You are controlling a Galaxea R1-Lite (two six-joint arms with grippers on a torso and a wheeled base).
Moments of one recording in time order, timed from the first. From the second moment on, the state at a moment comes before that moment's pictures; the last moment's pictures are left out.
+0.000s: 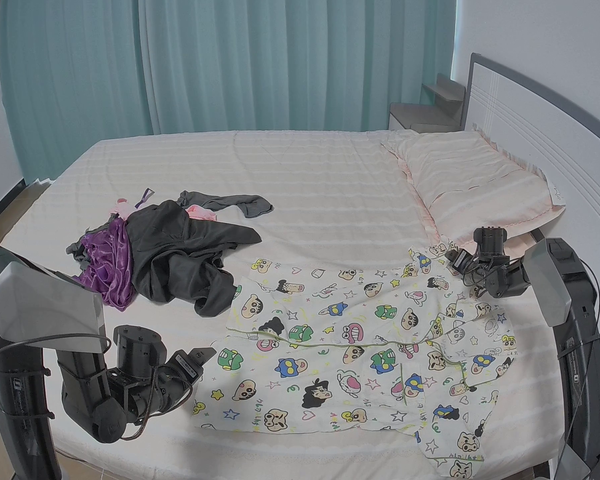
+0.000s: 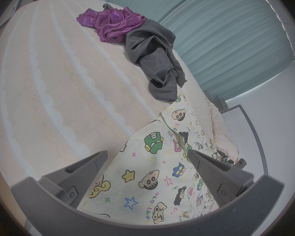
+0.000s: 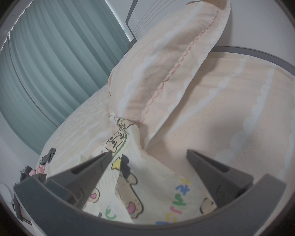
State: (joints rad) left arm -0.33 2.24 -0.27 -1.33 0.04 -1.06; right arm -0.03 2.79 -1.85 -0.43 -0.09 0.59
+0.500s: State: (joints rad) left arm -0.33 2.24 -0.26 -1.33 0.04 -1.06; right arm -0.04 2.56 -1.39 -0.68 -0.10 0.54
